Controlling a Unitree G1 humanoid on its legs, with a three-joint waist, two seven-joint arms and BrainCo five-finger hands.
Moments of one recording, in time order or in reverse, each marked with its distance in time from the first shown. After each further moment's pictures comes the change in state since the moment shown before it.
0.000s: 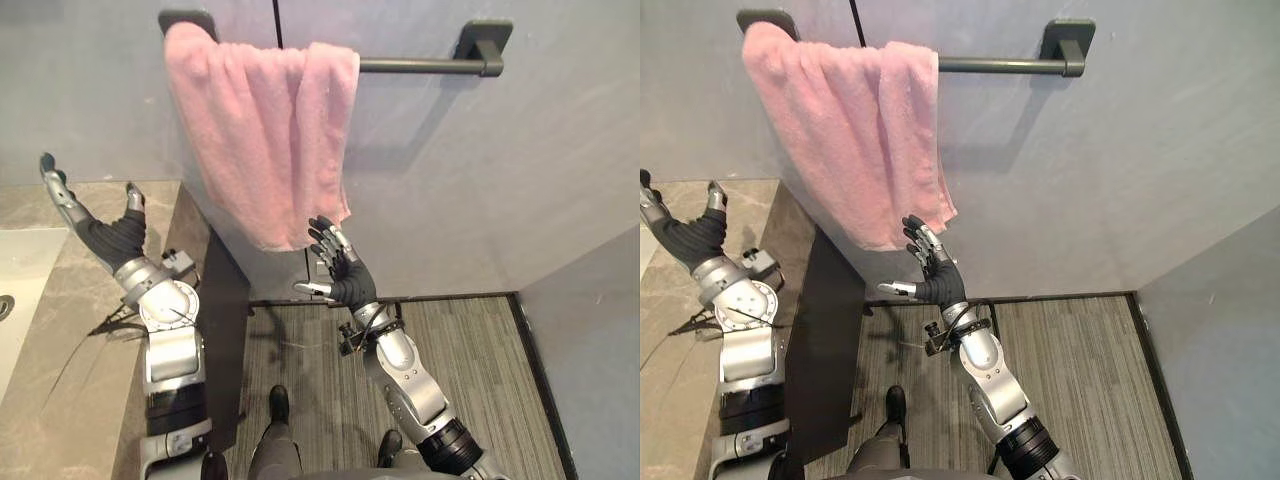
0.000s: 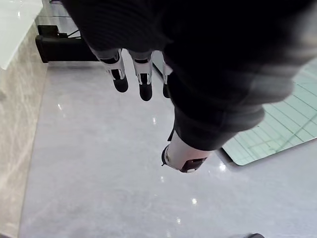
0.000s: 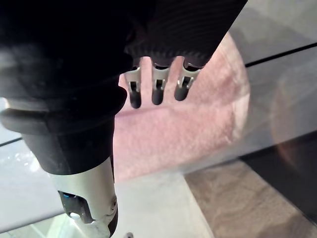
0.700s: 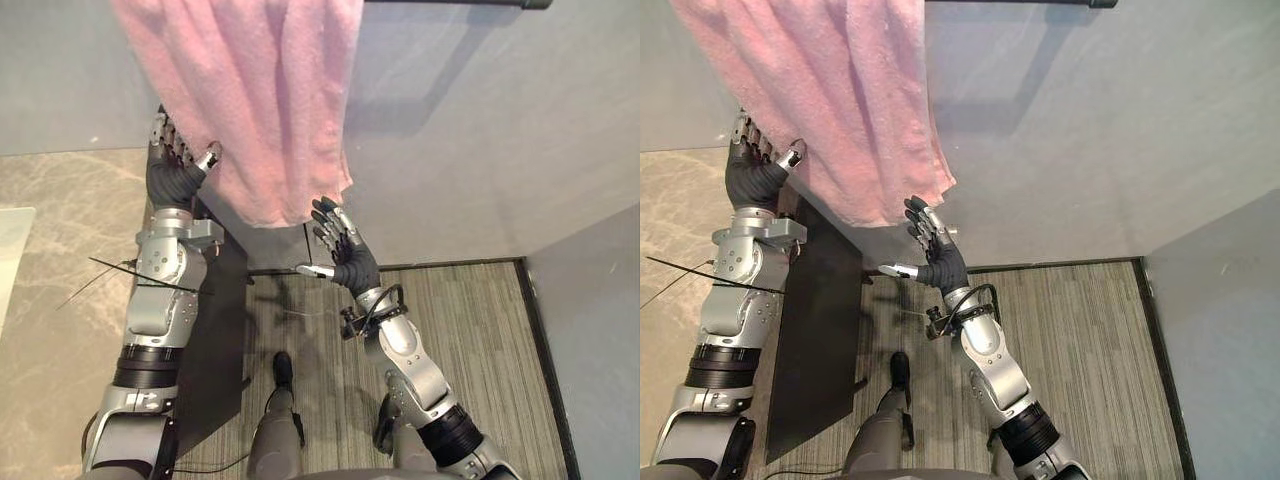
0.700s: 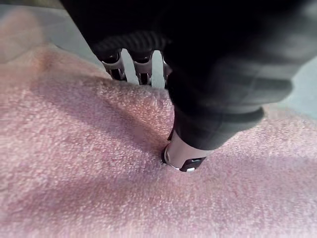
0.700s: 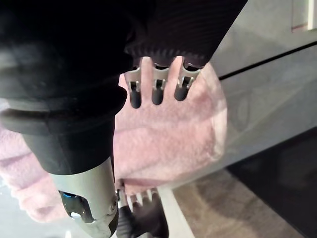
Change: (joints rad) left arm -0.124 0.306 -0.279 0.149 -0.742 -0.005 -0.418; right arm -0.064 -0.025 -0.025 -0.018 0.027 0.027 -0.021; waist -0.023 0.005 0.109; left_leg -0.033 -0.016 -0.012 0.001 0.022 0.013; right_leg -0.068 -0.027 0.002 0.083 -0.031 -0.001
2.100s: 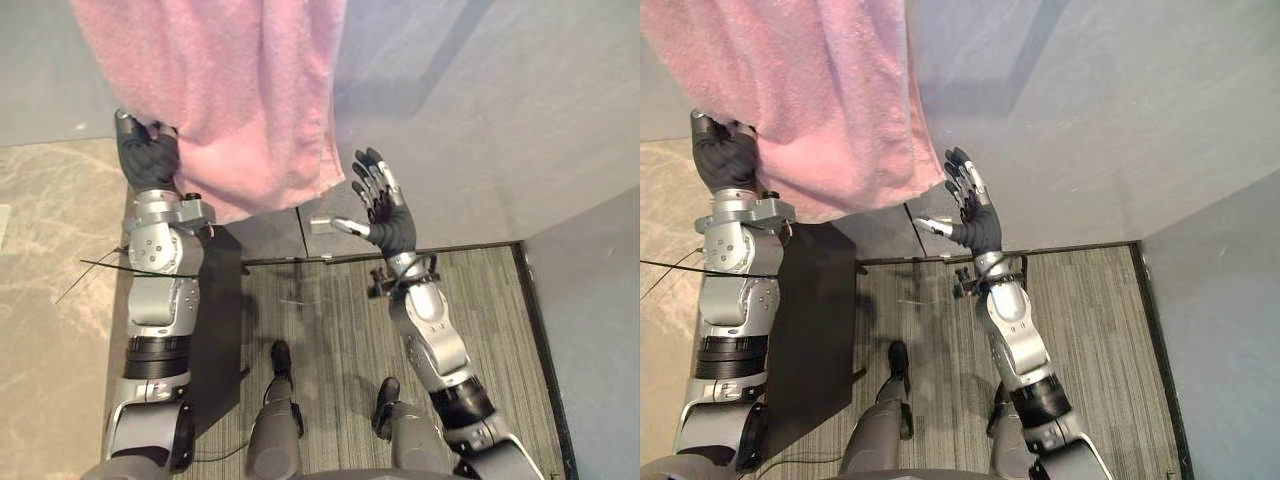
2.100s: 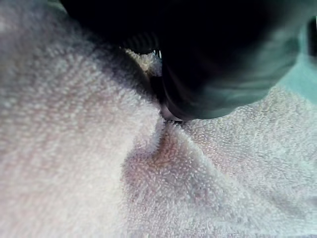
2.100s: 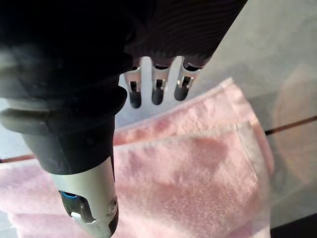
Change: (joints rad) left arm -0.076 -0.092 0.069 -0.057 0.122 -0.045 0.044; right arm -0.295 -0.003 -0.185 0.110 -0.021 0.011 -0.025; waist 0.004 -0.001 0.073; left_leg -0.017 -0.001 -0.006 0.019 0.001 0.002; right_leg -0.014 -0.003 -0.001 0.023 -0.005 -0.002
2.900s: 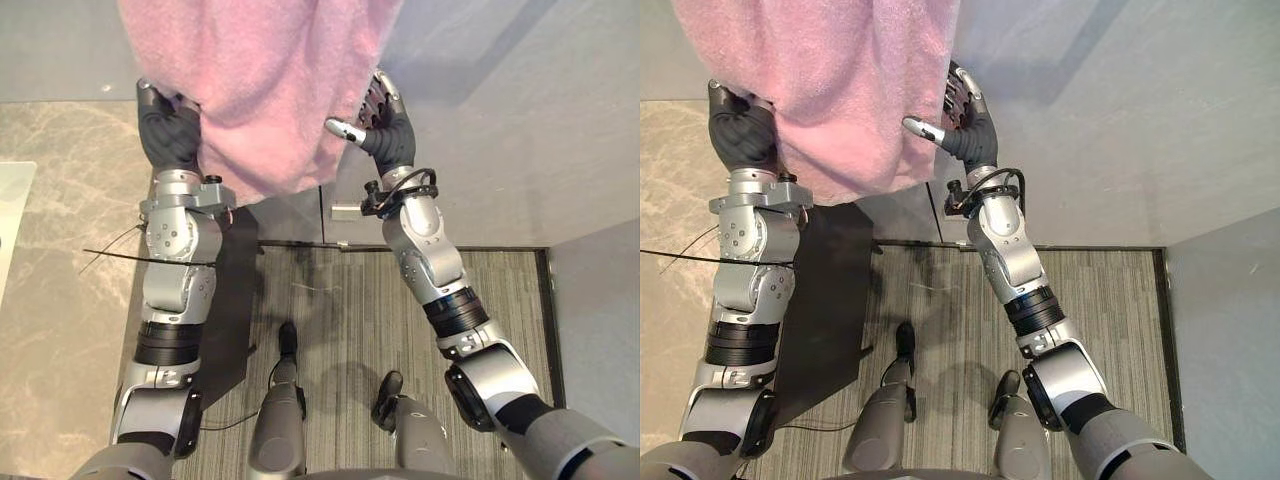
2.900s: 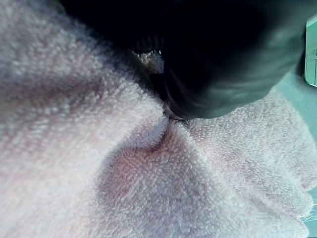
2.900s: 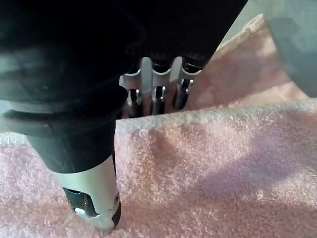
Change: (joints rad) left arm -0.062 0.000 -0.065 -0.036 -0.075 -0.008 -0.005; right arm -0.324 -0.051 -0.070 0.164 0.150 0.027 -0.063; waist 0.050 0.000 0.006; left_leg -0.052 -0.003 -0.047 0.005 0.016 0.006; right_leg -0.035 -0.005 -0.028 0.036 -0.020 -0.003
